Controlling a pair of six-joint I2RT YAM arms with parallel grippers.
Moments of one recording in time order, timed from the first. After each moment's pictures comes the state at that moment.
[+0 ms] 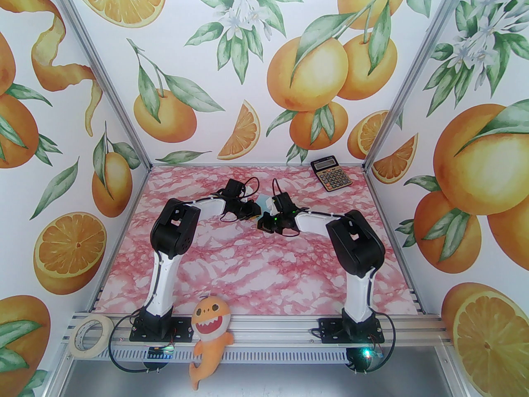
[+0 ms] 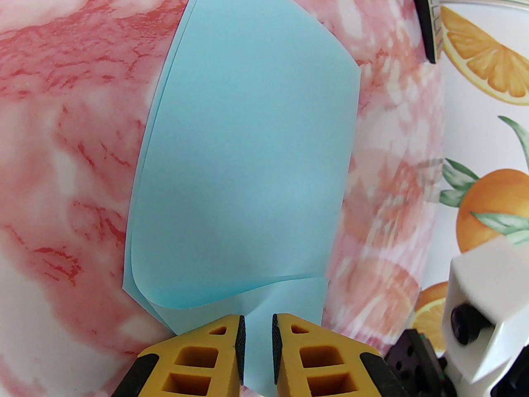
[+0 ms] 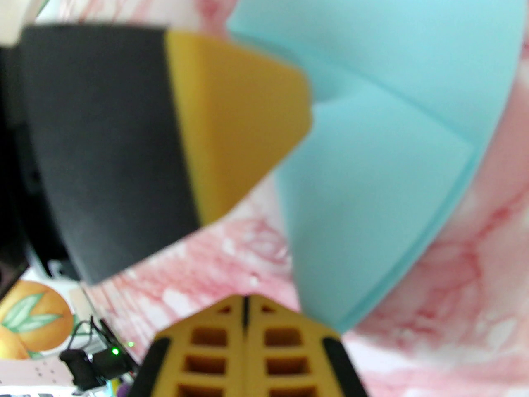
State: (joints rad) left arm -0.45 2.25 1.51 -0.22 0.60 -0.65; right arm 0.49 1.99 1.16 -0.13 -0.49 0.72
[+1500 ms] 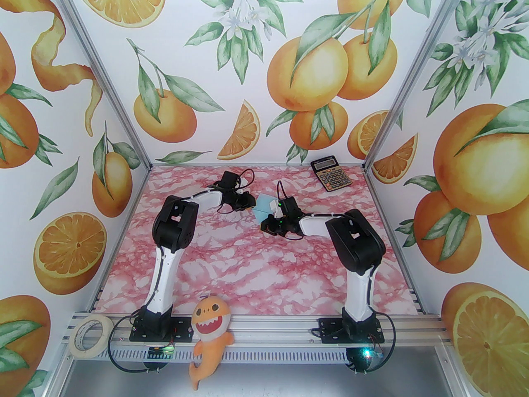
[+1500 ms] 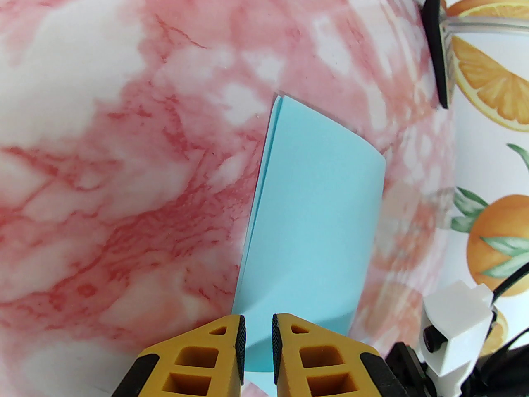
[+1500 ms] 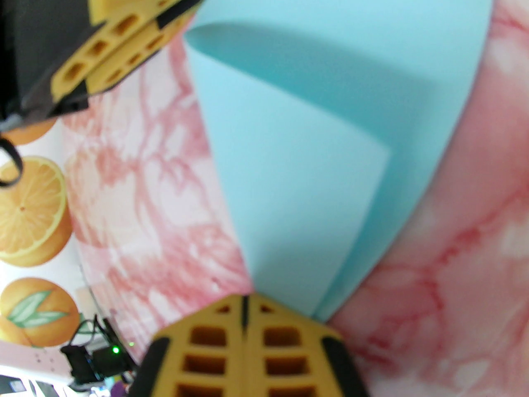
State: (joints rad) left arm -0.37 2.37 1.74 -0.36 0.57 -0.55; right arm 0.46 2.00 1.05 0.06 -0.55 0.72
